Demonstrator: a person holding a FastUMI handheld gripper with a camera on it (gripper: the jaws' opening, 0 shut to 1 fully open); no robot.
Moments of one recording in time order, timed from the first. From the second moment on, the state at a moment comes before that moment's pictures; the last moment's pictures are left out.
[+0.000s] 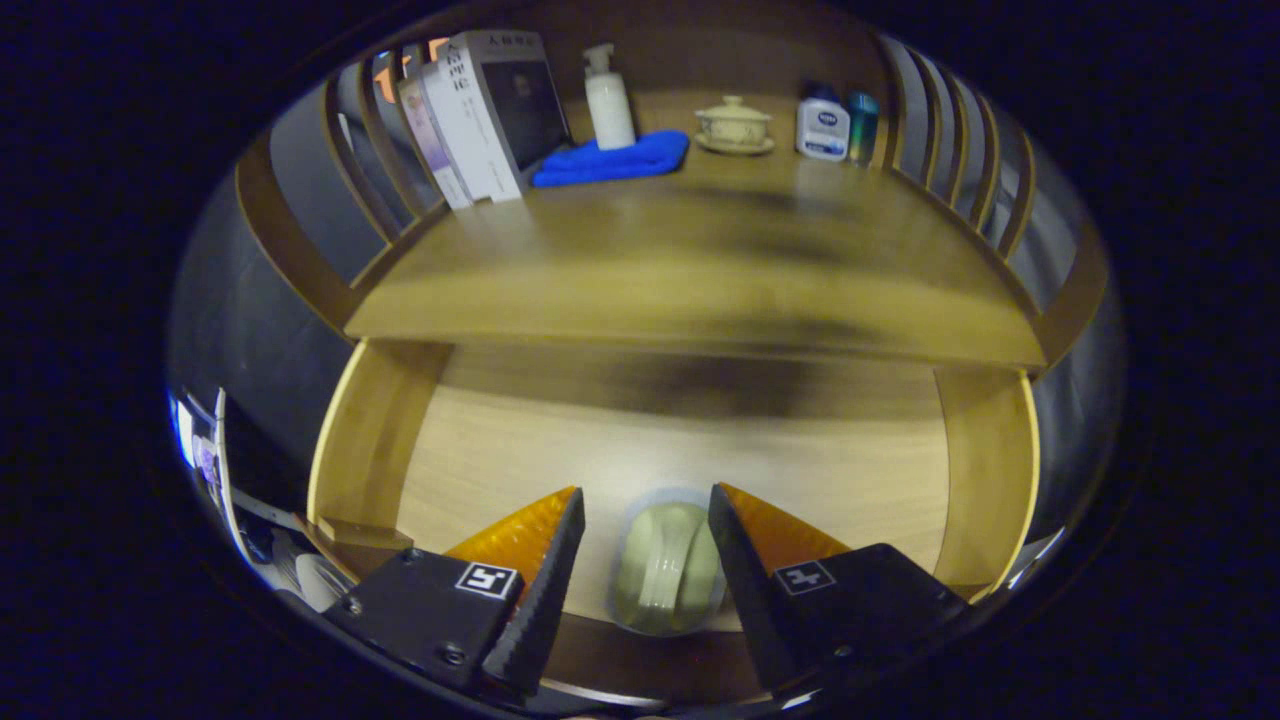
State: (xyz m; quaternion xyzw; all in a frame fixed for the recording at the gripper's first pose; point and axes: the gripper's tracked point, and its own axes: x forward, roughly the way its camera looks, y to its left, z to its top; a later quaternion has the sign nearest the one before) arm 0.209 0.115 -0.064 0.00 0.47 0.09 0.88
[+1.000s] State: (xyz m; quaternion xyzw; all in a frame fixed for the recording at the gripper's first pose) arm 0.201 0.092 -0.061 -0.03 0.48 0.06 0.88
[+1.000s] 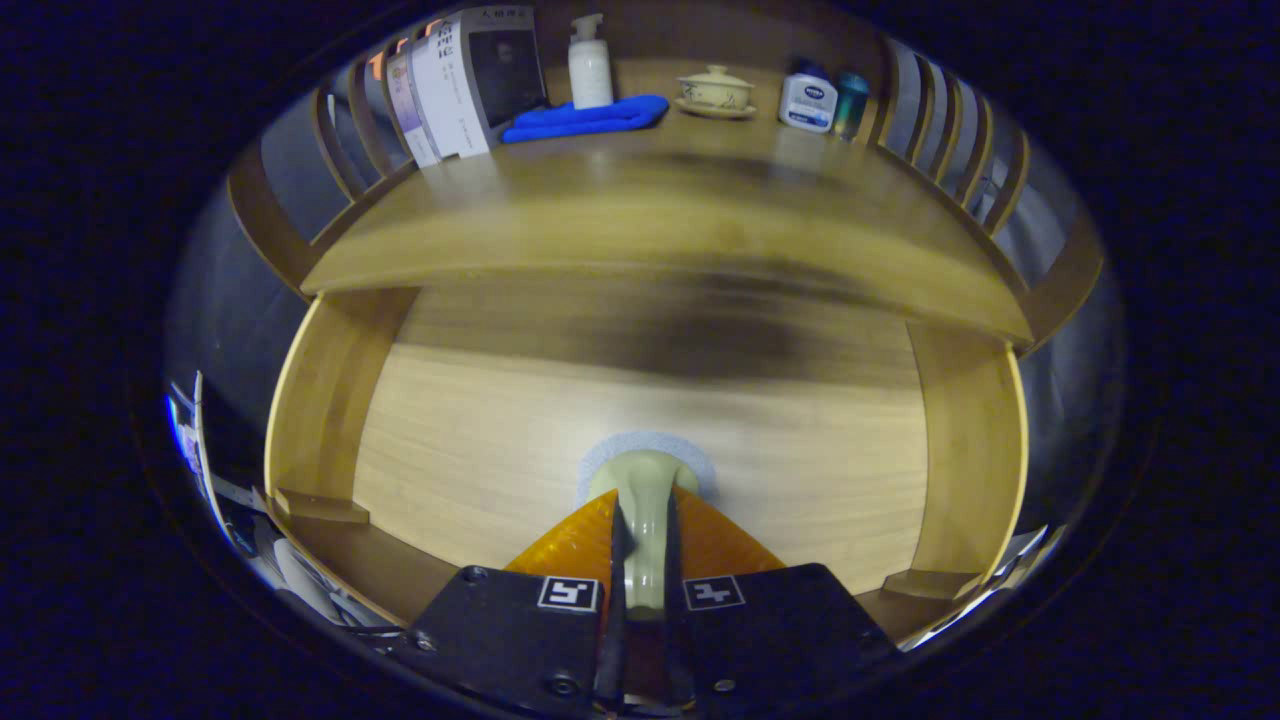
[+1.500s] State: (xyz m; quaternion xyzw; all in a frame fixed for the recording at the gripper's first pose) arm 0.214 0.081 0.036 -0.04 0.41 0.07 0.91
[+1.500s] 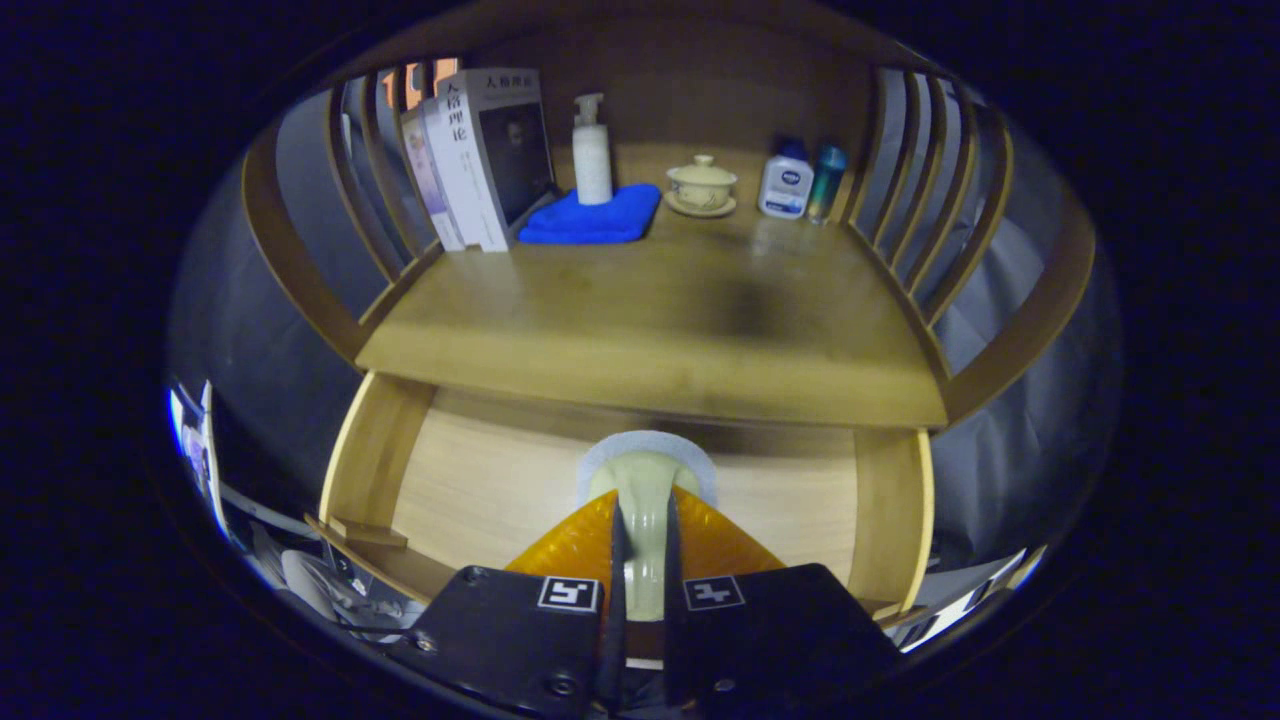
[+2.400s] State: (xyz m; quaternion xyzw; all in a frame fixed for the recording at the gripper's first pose) arm 0.364 0.081 0.074 -0.02 0.40 0.03 0.92
